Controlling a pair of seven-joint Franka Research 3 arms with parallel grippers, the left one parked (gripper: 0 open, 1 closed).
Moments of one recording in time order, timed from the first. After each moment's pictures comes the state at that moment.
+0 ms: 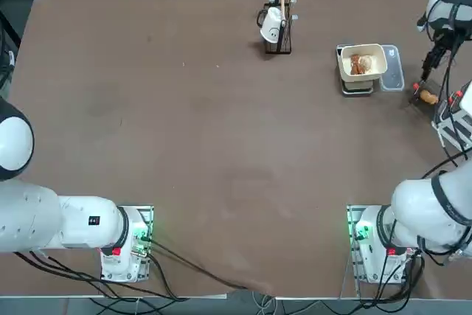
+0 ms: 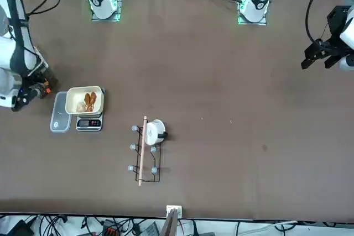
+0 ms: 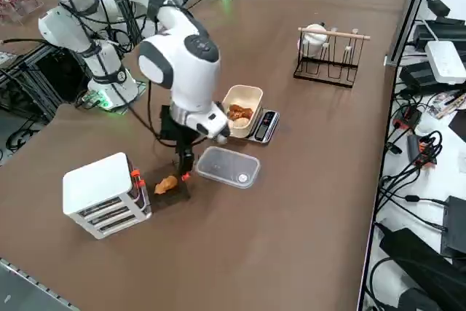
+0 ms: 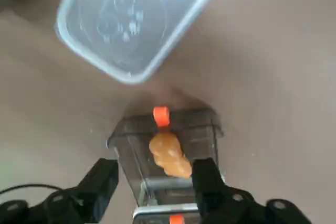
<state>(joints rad) -0.41 0.38 0.00 -1.94 -0.35 2.06 -0.84</state>
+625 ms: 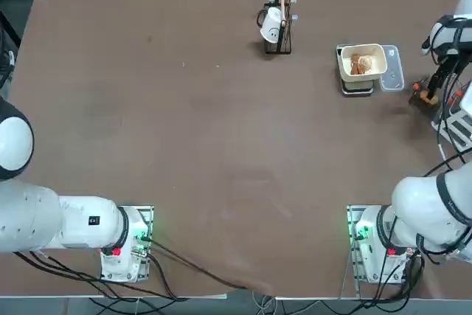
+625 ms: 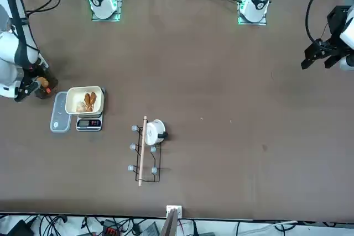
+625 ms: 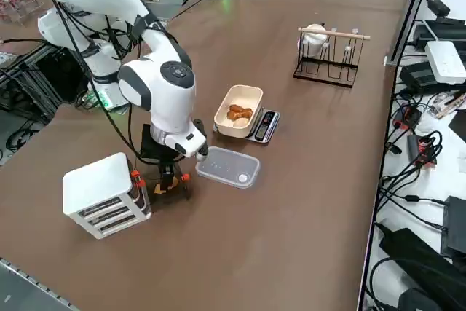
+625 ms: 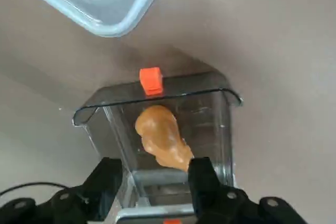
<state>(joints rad) -0.48 0.38 0.00 -2.07 -0.41 2.23 -0.84</state>
